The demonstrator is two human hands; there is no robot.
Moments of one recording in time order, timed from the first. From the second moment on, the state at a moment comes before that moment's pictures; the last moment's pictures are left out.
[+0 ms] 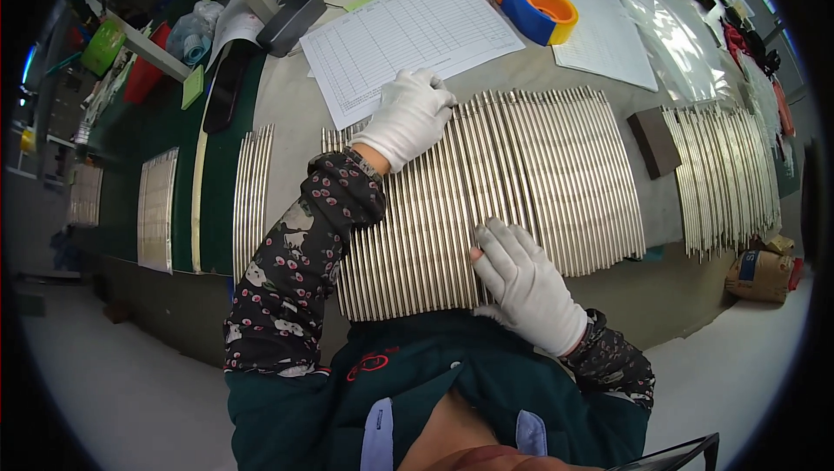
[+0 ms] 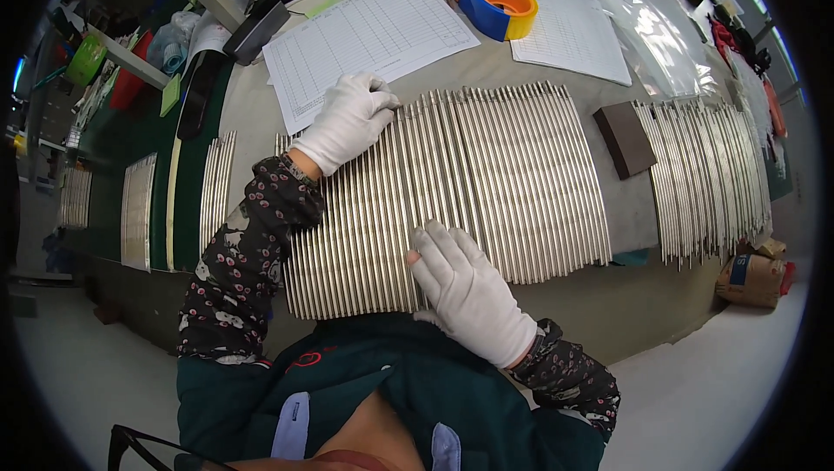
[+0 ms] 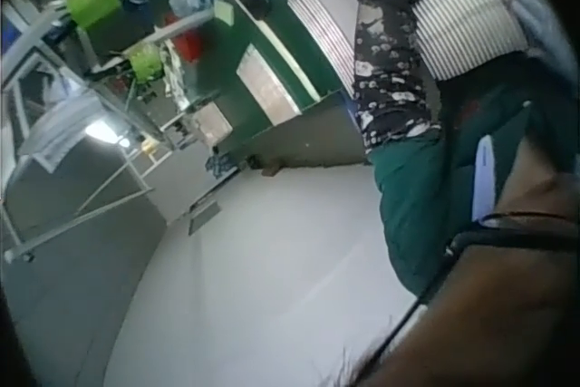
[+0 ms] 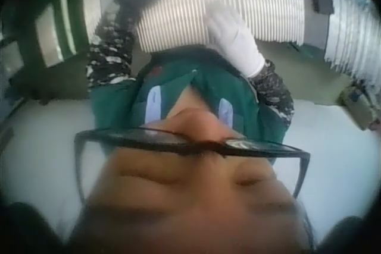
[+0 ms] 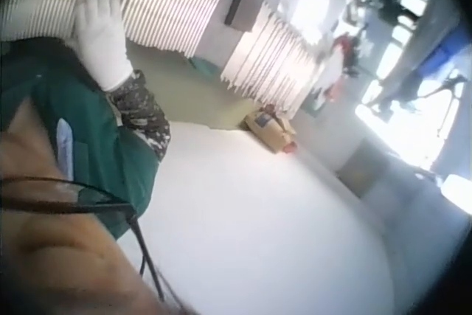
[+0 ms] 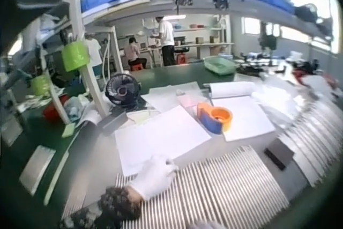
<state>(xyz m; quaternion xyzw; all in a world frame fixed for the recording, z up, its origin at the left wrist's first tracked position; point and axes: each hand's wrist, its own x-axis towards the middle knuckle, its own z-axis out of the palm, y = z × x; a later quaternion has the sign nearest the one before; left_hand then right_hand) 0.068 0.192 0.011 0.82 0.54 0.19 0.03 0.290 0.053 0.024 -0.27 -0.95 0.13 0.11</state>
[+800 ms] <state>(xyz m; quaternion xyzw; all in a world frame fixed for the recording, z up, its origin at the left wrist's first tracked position) 0.074 0.165 0.053 0.46 0.46 0.48 0.59 0.301 0.049 0.037 -0.28 -0.93 0.12 0.23</state>
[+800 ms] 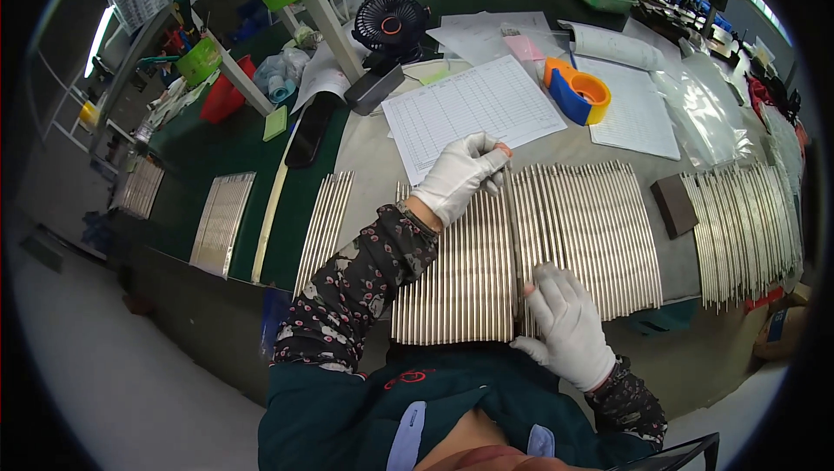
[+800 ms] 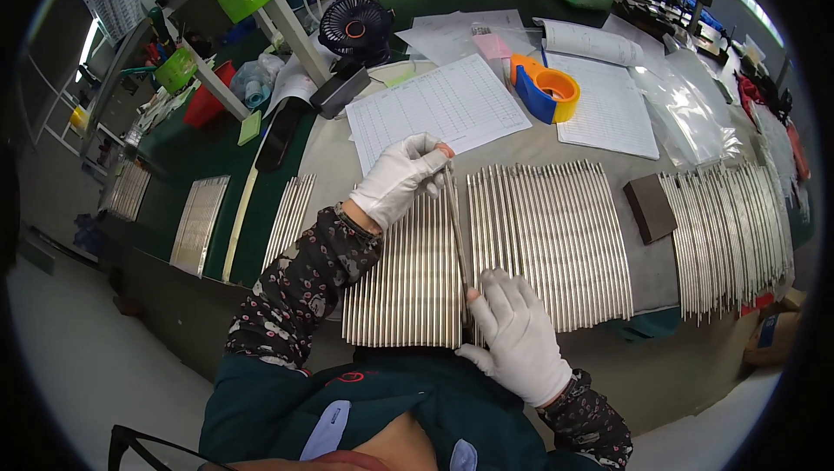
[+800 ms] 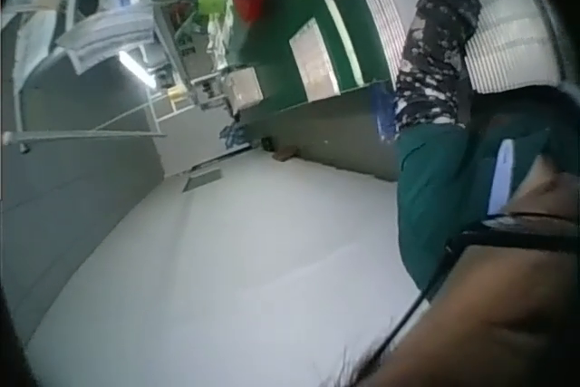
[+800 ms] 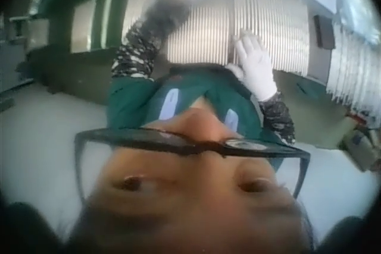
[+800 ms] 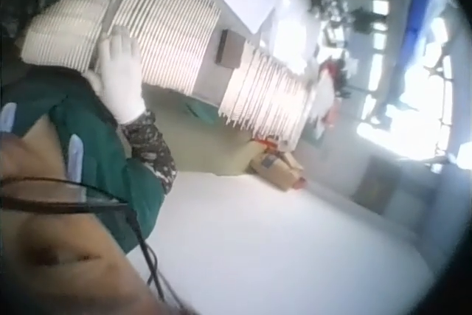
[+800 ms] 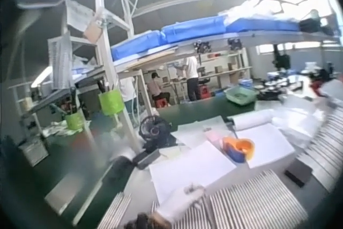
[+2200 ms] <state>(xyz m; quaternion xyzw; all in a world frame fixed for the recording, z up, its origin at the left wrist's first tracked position) 0.077 0.142 0.083 0.52 0.48 0.53 0.47 0.245 0.120 0.074 -0.56 -0.72 0.05 0.42</state>
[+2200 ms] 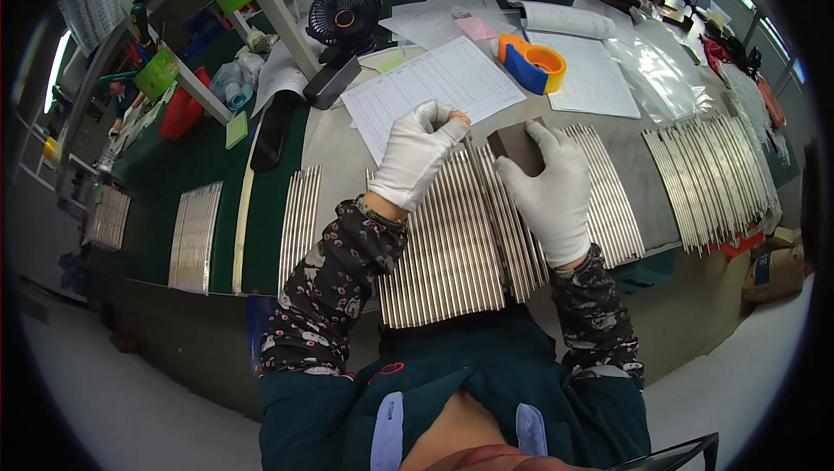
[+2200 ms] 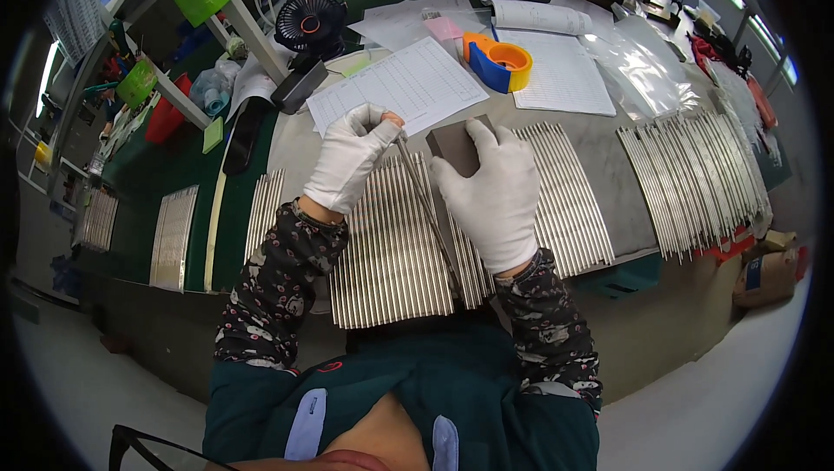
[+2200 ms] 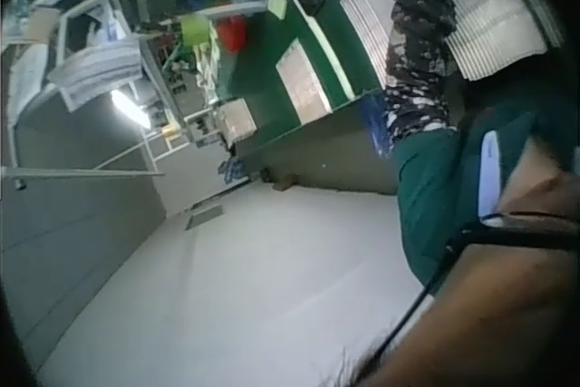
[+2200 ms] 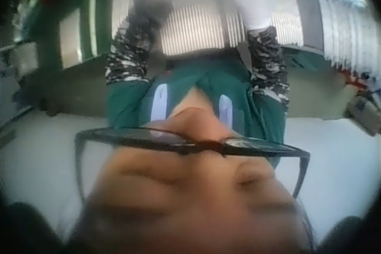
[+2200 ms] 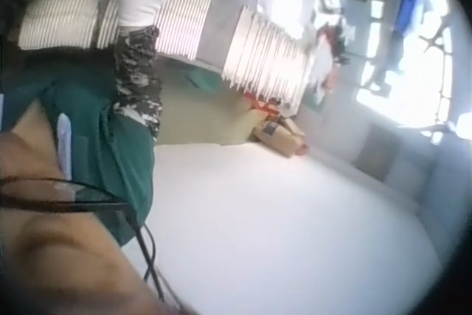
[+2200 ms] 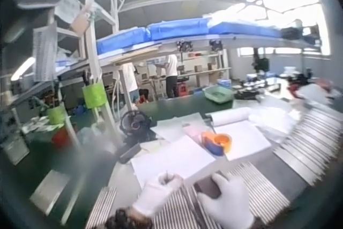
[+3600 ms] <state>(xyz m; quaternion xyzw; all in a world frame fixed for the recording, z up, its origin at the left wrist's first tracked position) 0.073 0.192 0.024 0.58 0.65 0.34 0.35 0.430 0.179 0.022 -0.71 -0.65 -0.16 0.19</state>
